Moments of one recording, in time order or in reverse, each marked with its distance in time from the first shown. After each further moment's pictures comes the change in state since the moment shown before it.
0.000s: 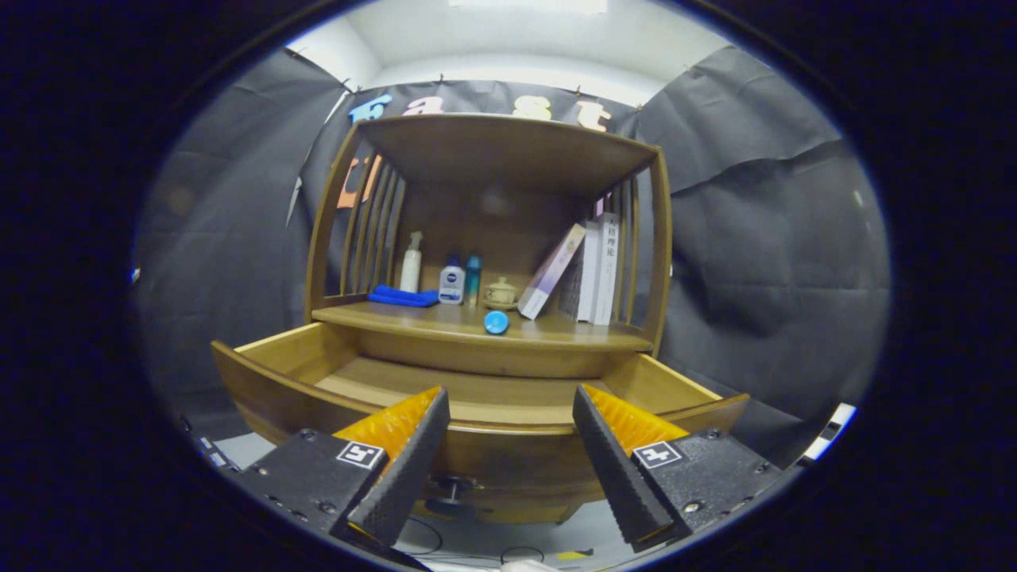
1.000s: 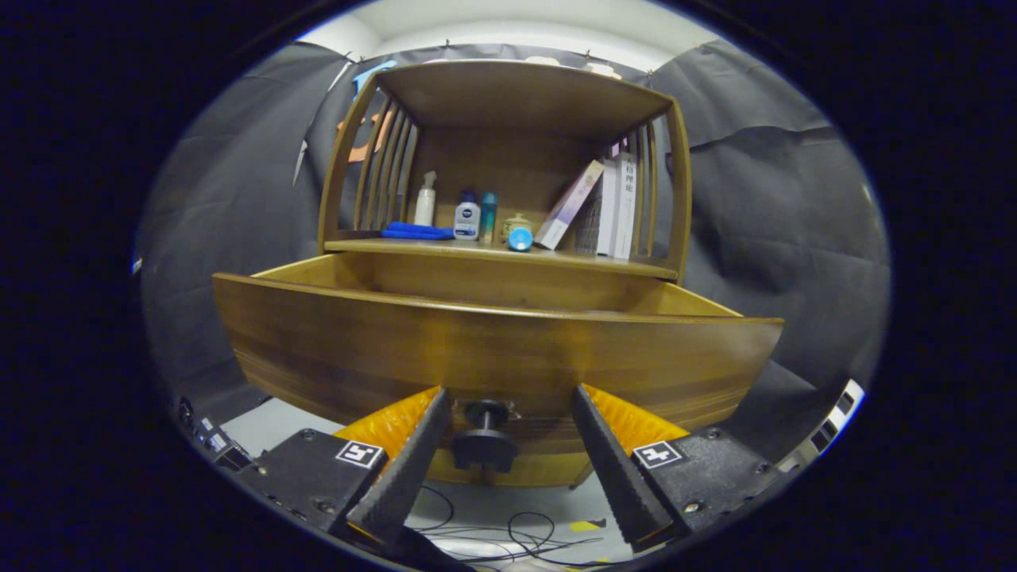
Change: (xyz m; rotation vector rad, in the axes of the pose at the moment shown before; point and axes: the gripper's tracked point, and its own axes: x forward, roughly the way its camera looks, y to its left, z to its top) arm -0.008 0.019 -0.076 0.033 0.167 0.013
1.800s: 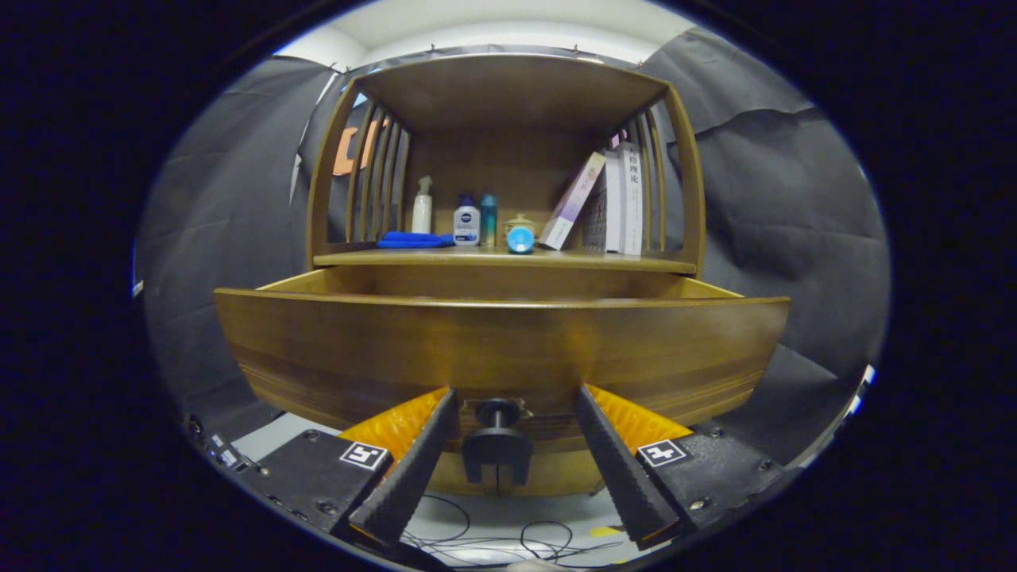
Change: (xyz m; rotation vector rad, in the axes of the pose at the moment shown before) arm 0.047 -0.001 0.008 0.042 -0.008 0.046
